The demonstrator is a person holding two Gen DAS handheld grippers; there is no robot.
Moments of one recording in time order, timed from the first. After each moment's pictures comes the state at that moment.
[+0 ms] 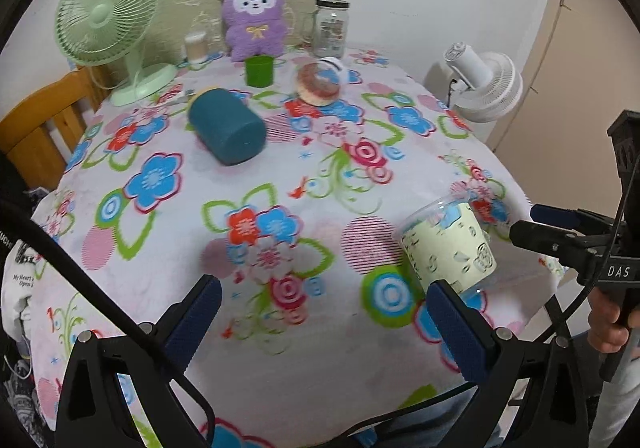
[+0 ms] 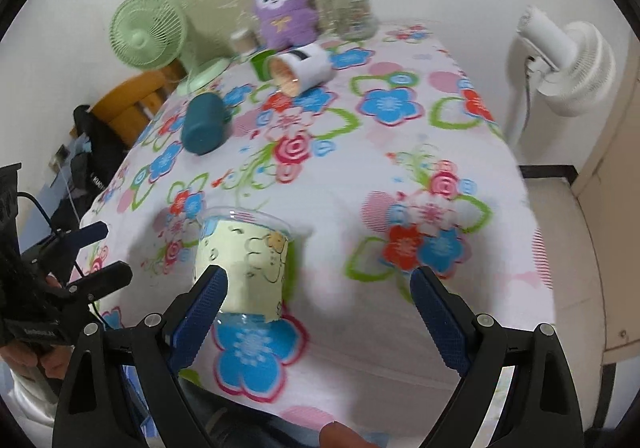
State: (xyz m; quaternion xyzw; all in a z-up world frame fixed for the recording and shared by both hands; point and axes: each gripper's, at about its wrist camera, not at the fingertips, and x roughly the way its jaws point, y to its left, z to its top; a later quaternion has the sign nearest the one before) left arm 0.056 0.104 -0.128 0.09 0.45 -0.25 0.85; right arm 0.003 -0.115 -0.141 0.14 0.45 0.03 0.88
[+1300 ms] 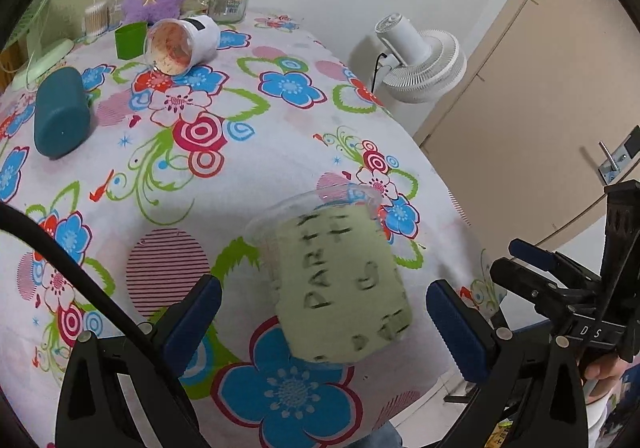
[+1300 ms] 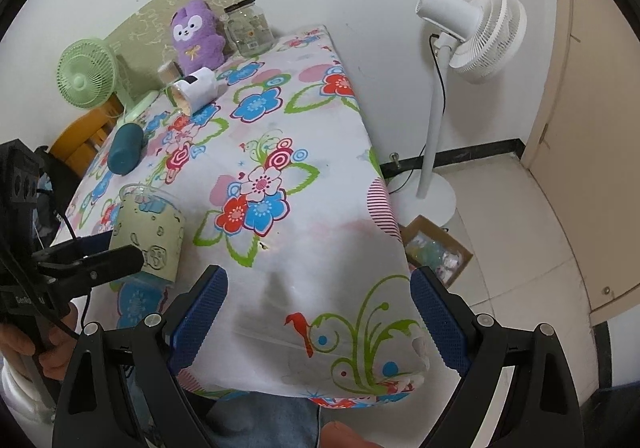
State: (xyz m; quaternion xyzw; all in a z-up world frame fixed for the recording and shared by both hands) left arm 0.053 -0.015 -0.172 0.03 0.49 -0.34 0.80; right arm -0.064 -0.214 -0.168 0.17 0.43 -0.06 0.89
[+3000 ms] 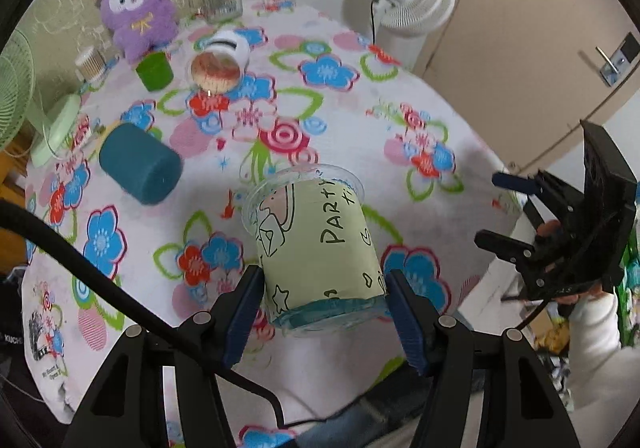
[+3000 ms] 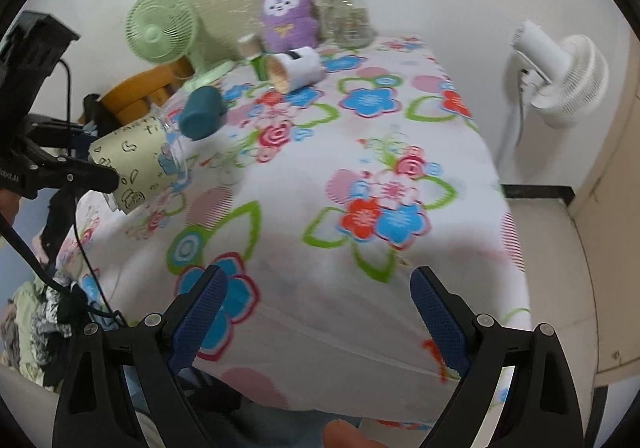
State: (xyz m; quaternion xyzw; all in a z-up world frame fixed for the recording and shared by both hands) left arm 0.090 0.046 -0.096 0.22 0.55 -0.35 0.73; right arm -0.033 -0.133 -0.160 0.10 0.42 0.05 0.90
